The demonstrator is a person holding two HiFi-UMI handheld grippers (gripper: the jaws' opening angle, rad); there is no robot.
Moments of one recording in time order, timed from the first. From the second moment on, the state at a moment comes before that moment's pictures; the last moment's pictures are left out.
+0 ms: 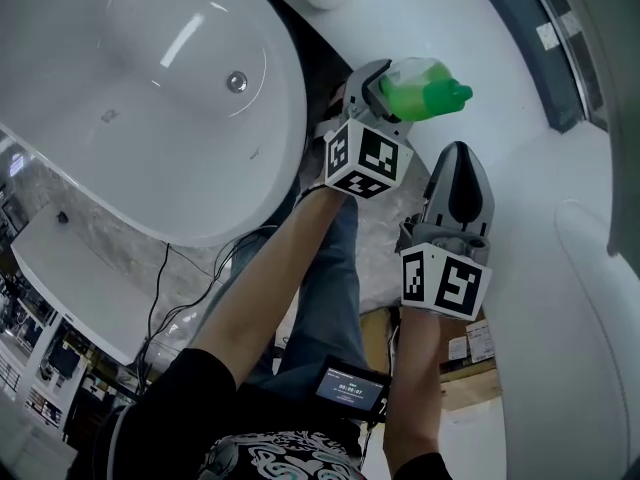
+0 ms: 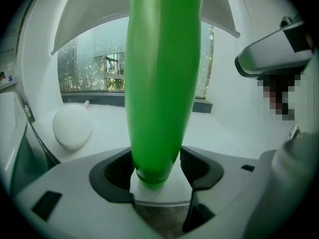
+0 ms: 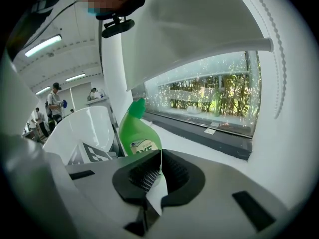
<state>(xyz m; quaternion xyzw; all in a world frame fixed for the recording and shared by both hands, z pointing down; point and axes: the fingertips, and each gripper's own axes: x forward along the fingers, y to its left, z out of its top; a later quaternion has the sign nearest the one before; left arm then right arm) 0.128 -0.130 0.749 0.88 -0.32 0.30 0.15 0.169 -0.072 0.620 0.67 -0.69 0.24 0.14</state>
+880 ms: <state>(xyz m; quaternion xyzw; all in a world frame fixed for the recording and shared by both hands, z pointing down) 0.143 -0.144 0.757 0.90 -0.29 0.29 0.12 0.165 -0.068 0.635 0.67 -0.69 0.25 0.14</state>
